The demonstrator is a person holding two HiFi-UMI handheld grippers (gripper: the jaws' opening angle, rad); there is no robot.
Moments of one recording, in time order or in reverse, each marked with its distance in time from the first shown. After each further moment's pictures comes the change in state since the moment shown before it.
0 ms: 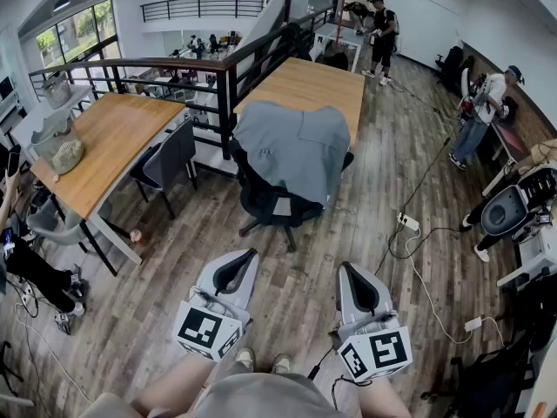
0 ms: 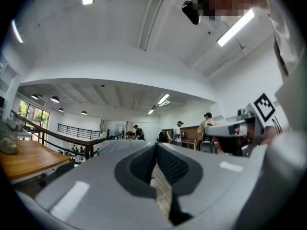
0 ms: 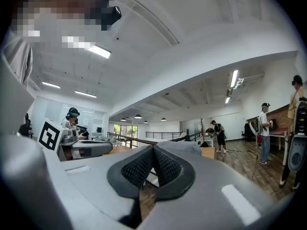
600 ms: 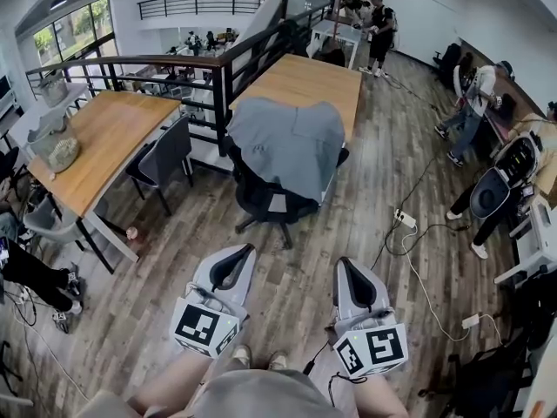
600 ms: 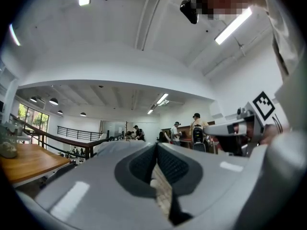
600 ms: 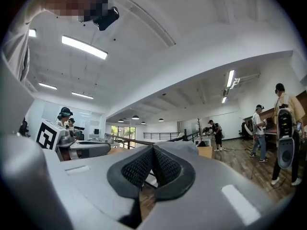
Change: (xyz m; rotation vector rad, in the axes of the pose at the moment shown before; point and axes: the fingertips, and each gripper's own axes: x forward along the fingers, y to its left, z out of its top) left arm 0.009 -0.007 0.009 0.028 -0.001 -0.004; right arm -0.001 -0.013 0.006 0.021 -0.013 -0.032
